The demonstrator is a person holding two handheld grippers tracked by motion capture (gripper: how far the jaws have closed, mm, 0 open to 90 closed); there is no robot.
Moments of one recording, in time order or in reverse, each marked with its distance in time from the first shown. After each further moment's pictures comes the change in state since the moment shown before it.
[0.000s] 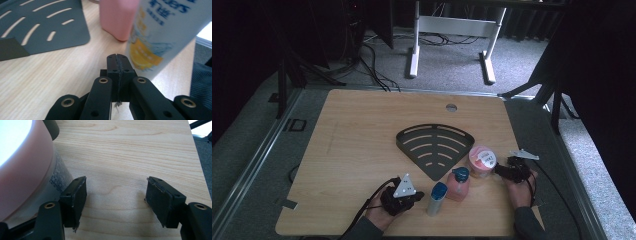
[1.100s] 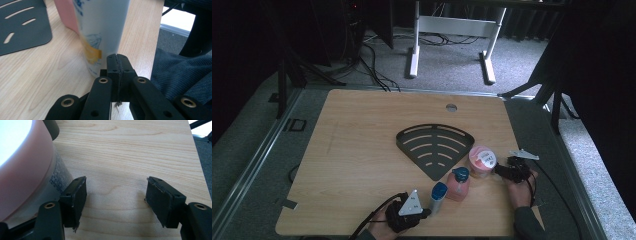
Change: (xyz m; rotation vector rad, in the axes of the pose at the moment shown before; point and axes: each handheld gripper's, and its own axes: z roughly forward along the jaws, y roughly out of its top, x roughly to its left) left arm -0.039 -0.003 0.001 0.014 -0.106 0.066; right arm 0.000 0.000 0.000 0.000 0.000 0.000
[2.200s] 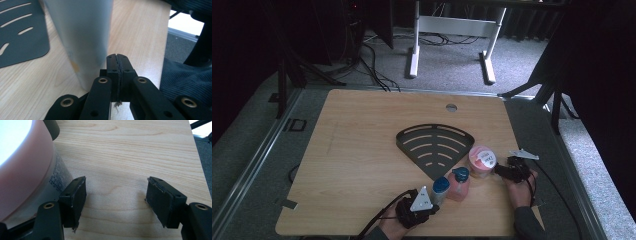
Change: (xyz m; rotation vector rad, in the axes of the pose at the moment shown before) left arm 0.005 0.014 0.019 -0.010 0.028 -0.018; right arm 0.000 0.000 0.000 0.002 0.002 -0.004
